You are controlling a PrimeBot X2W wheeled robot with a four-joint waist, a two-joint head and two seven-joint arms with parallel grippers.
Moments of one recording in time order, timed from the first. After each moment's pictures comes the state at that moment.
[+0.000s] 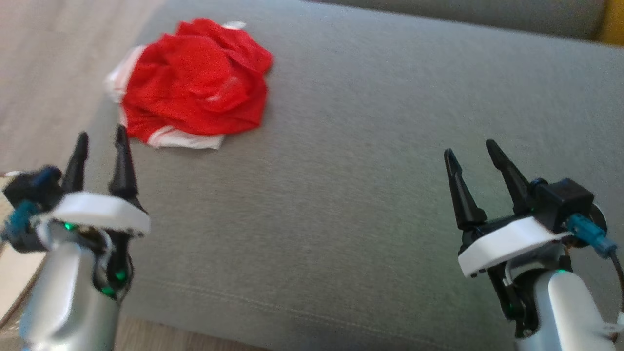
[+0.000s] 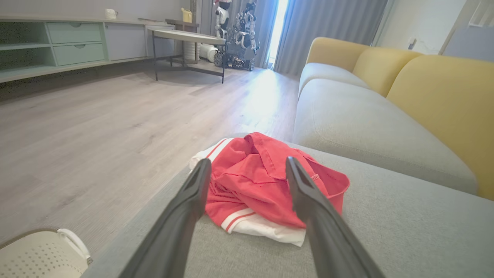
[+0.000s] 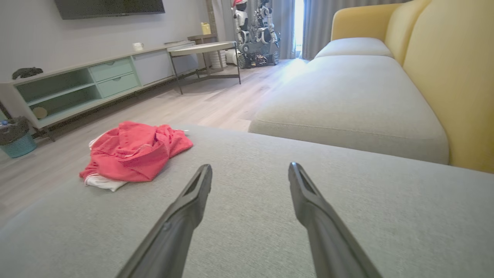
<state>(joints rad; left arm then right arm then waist) -0.30 0.21 -0.11 0.35 -0.42 0.03 -0.24 -0.08 -0.05 0.11 -0.10 0.12 0.13 0.15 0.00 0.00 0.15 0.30</state>
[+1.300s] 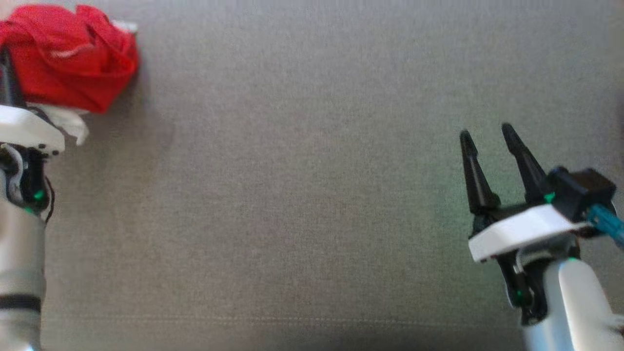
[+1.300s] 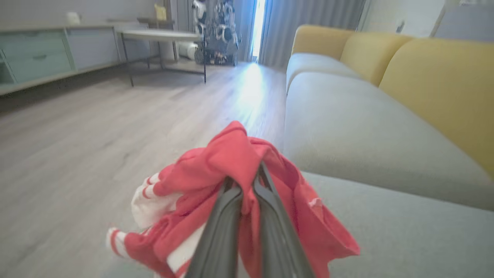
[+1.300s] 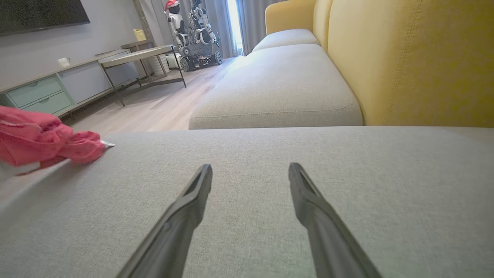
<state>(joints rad) -0.73 0.35 -0.06 0.82 -0.44 -0.05 -0.25 -0.14 -0.05 0.08 -0.06 0.18 0.13 0.10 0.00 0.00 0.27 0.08</state>
